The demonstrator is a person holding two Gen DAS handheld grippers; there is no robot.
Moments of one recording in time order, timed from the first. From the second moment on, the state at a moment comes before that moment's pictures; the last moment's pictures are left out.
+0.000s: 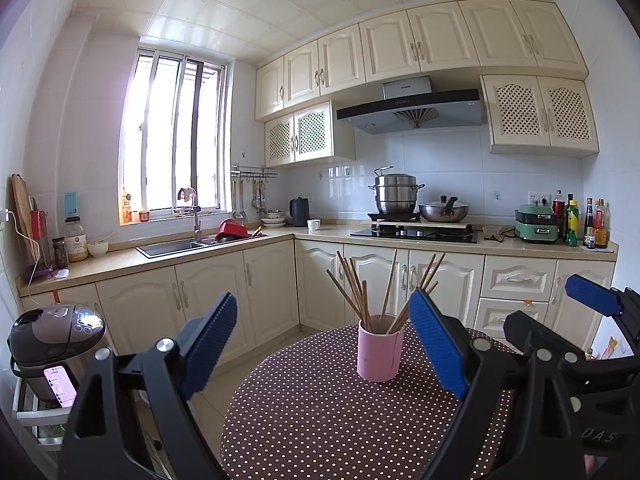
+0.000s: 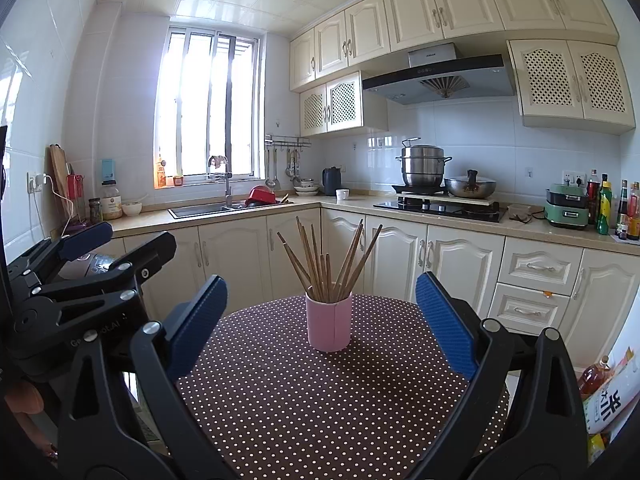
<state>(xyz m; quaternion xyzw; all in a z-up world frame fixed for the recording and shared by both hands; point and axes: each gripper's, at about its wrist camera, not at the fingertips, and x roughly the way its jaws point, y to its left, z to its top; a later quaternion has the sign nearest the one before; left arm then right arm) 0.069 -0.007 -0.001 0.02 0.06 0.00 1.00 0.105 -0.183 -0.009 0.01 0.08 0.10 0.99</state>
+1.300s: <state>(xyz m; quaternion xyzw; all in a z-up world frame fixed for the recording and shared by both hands) 0.072 -0.011 -0.002 0.02 0.06 0.00 1.00 0.110 -0.182 -0.007 0.01 0.08 0.10 0.99</state>
